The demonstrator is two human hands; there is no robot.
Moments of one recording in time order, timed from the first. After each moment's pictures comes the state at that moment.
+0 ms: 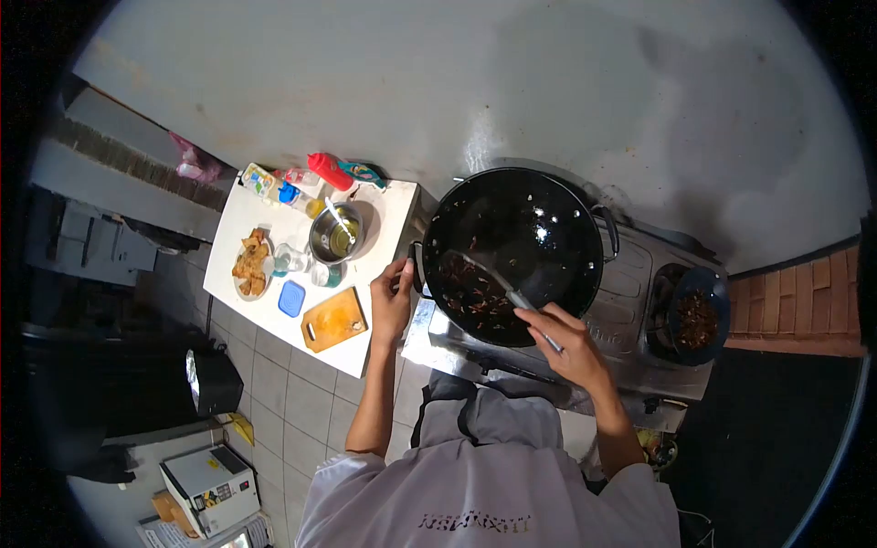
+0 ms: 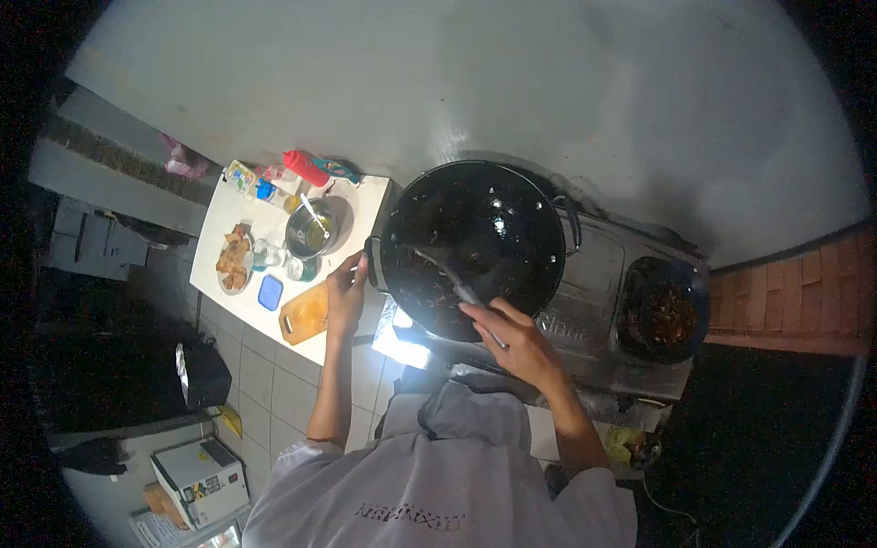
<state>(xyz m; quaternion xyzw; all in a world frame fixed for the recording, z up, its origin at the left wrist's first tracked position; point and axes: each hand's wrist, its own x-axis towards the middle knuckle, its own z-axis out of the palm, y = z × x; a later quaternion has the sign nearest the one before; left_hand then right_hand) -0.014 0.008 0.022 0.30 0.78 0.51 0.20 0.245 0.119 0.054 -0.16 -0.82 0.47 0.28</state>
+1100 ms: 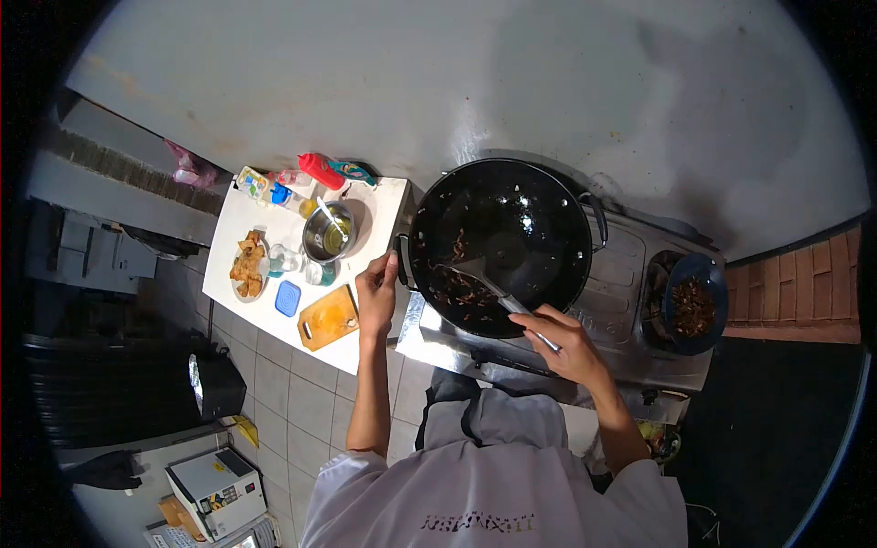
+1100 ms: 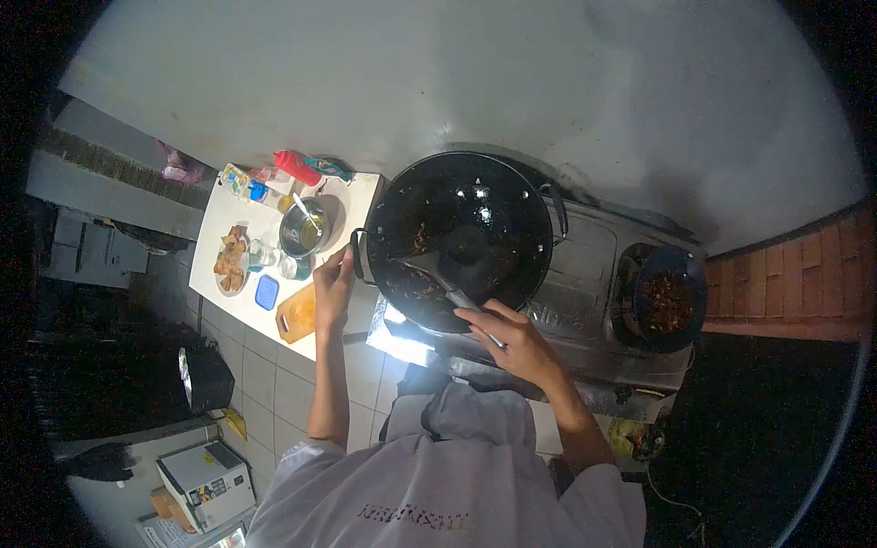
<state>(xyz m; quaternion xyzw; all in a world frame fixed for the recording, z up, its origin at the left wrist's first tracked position) -0.020 0.007 0.011 0.25 0.77 0.53 0.23 0.262 0.116 0.045 -0.16 -0.80 0.51 0.27</state>
